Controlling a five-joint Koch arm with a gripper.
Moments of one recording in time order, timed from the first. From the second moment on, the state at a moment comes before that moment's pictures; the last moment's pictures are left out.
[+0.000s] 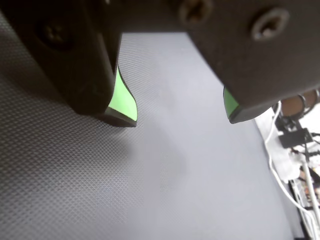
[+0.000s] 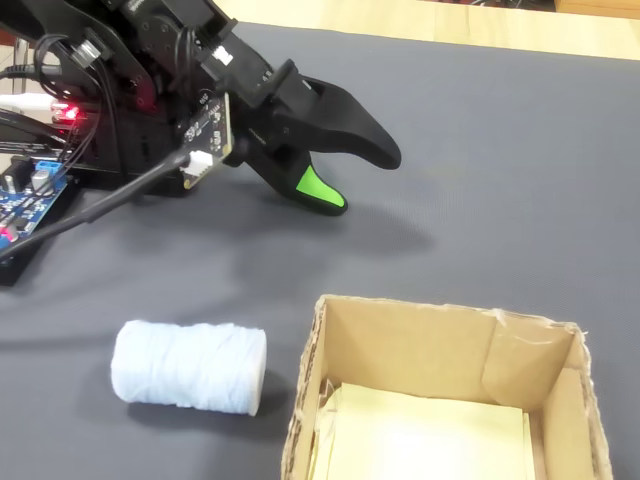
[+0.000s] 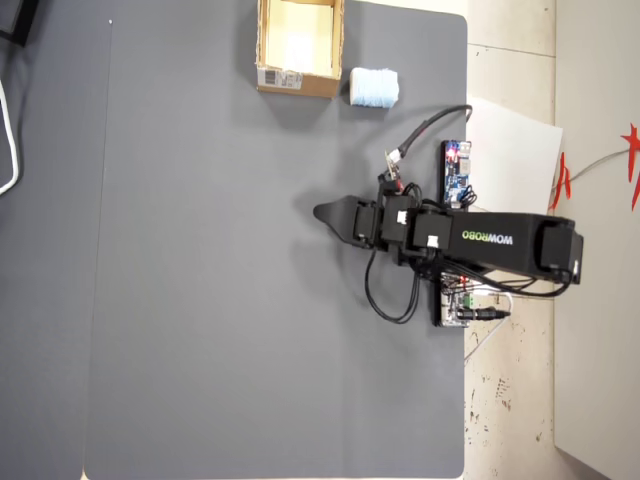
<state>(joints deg) 11.3 130.8 176.6 -6.2 89.2</state>
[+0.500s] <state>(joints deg) 23.7 130.8 174.4 -10.8 83.3</state>
